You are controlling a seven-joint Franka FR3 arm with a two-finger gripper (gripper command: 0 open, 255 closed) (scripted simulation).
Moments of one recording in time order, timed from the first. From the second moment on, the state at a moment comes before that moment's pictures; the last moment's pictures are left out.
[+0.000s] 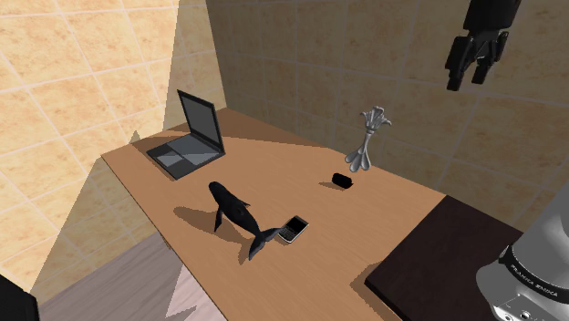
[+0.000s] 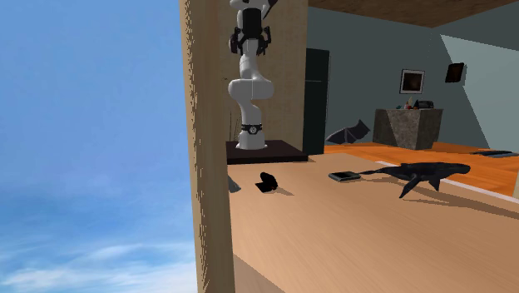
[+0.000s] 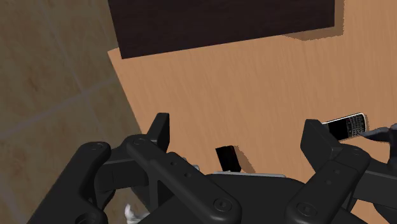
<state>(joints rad) -0.01 -0.78 -0.07 -2.29 -0.02 1.43 0.12</state>
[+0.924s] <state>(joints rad) 0.01 -0.56 -0.06 -2.48 -0.04 1.89 0.12</state>
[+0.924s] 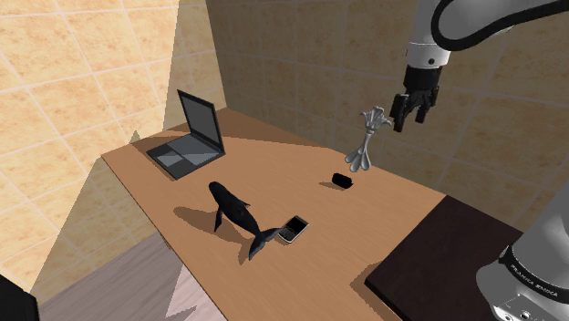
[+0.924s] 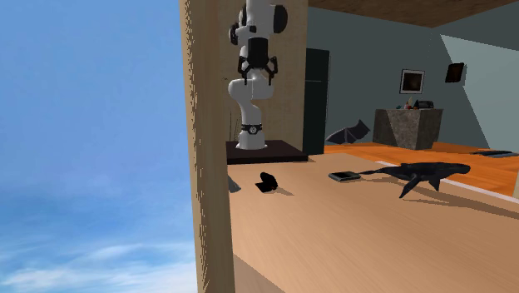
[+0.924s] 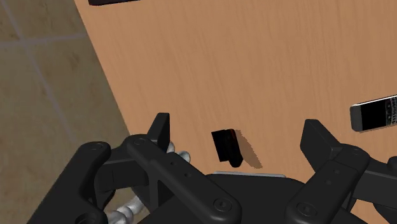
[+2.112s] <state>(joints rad) 0.03 0.09 -0.04 -2.35 -0.09 2.47 0.14</state>
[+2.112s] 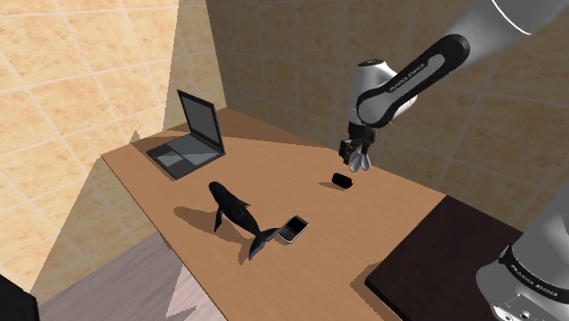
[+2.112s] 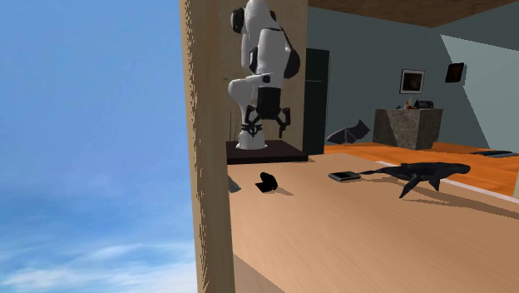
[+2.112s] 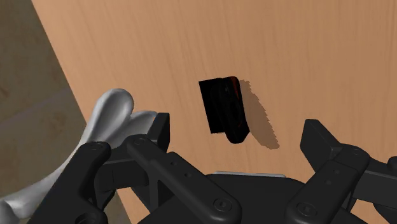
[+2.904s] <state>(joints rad) 0.05 0.50 -0.05 -2.09 -0.13 2.64 0.17</state>
